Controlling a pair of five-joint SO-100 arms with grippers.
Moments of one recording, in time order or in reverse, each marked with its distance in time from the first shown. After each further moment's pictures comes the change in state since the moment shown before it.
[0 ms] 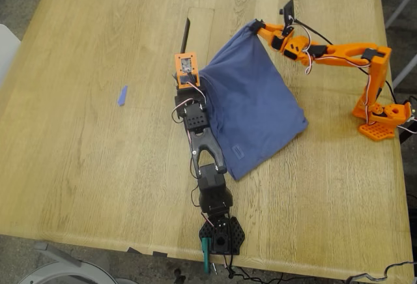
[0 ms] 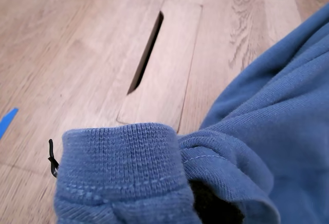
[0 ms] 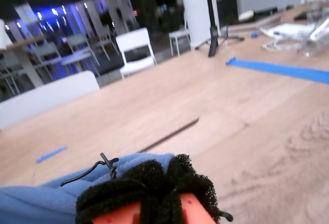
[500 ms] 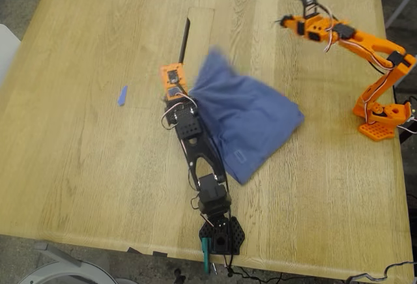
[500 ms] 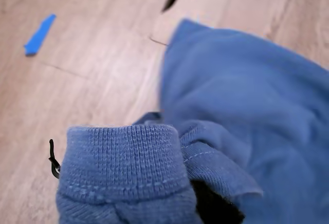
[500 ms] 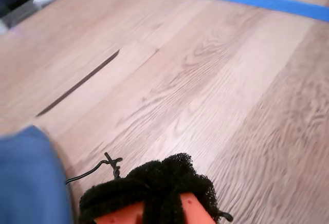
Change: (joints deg) arm 0 0.3 11.1 -1.8 25.3 -1.0; arm 1 -1.8 25.2 5.4 44.7 0.0
